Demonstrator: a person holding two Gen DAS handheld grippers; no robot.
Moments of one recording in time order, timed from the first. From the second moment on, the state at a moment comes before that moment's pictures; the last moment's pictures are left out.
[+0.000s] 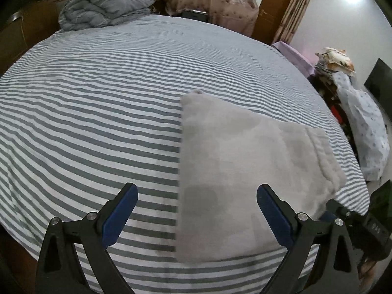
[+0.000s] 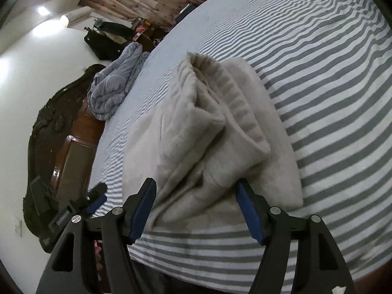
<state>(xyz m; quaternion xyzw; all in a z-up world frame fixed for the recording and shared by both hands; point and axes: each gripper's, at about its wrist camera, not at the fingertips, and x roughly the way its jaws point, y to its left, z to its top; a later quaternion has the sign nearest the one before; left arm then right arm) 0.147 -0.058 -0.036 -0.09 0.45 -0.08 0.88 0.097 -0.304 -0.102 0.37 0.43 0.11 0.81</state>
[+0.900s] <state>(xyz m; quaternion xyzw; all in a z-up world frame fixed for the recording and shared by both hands) 0.170 -0.067 -0.058 -0.02 0.47 -0.06 0.88 0.174 -0.286 -0.081 0.32 0.43 0.07 0.84</state>
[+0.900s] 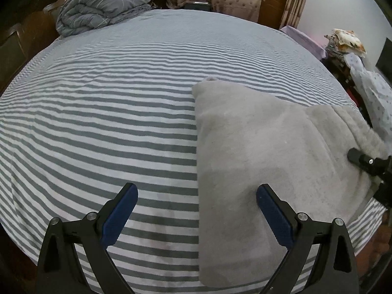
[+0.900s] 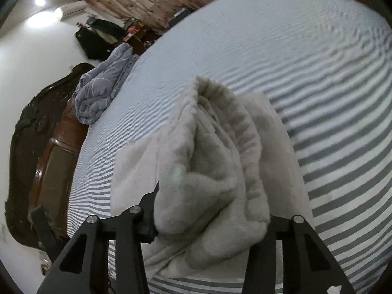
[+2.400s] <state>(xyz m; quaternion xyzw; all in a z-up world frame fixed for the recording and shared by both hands) 0.179 -0.053 -0.056 -0.14 0.50 -0.17 0.84 0.106 -0.349 -0.121 0.32 0.46 0.08 0.82</state>
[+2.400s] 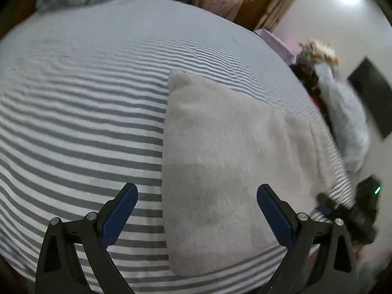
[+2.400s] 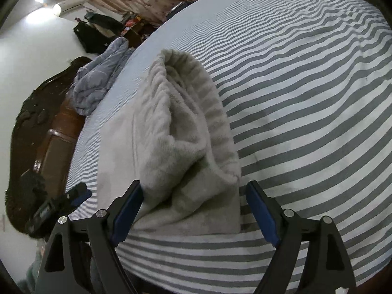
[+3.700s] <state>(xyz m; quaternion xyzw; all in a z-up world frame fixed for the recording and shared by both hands) 0.221 -0.056 -0.111 -0.25 0.53 -0.24 0.77 0.150 -0.359 -0.157 0.34 0.45 0.22 0.79</state>
